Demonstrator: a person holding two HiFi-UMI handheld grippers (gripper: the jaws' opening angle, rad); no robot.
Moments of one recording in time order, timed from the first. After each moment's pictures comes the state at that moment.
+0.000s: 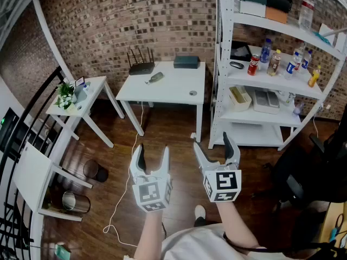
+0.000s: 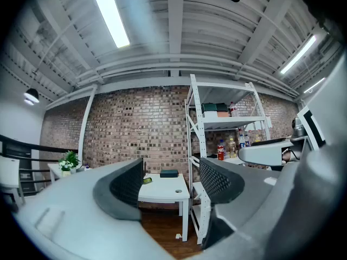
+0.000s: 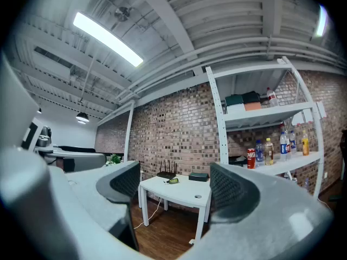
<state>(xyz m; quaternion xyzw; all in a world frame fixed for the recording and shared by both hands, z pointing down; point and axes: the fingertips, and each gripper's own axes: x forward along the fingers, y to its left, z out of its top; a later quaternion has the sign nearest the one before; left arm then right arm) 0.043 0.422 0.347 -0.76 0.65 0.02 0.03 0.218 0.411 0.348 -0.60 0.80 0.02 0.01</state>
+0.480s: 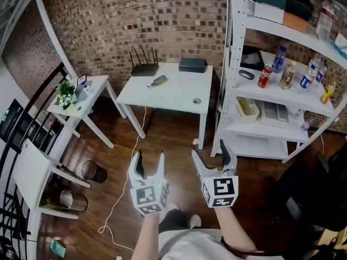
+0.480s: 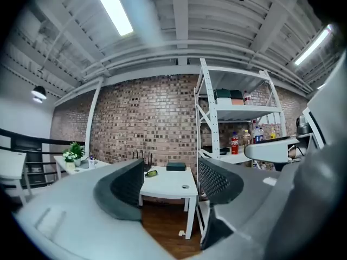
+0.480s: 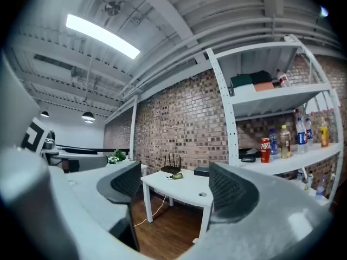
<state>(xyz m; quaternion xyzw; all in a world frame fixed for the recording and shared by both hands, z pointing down) 0.057 0.329 0.387 -0.74 0.68 0.00 -0.02 0.236 0.309 0.386 -0.56 0.83 -0.01 -0.01</state>
